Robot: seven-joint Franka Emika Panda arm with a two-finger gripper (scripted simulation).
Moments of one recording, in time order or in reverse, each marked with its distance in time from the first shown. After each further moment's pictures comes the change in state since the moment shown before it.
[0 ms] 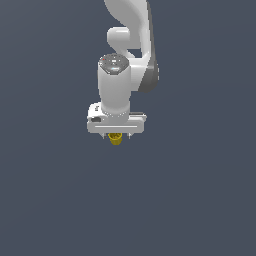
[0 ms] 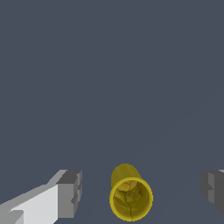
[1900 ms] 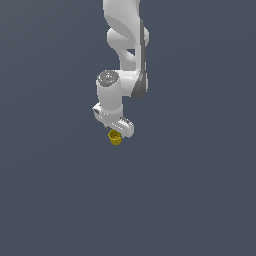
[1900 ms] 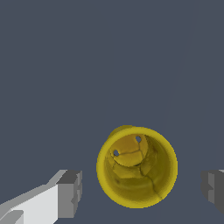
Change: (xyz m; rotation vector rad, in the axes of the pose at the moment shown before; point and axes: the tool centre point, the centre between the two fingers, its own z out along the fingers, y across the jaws) arm -0.090 0.012 0.083 0.040 -0.035 0.642
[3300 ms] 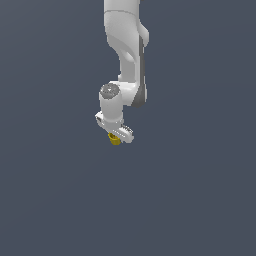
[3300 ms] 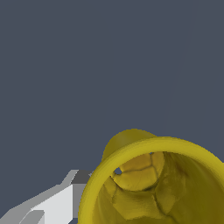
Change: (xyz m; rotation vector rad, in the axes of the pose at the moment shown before) arm -0.002 0.001 0.050 0.001 0.000 0.014
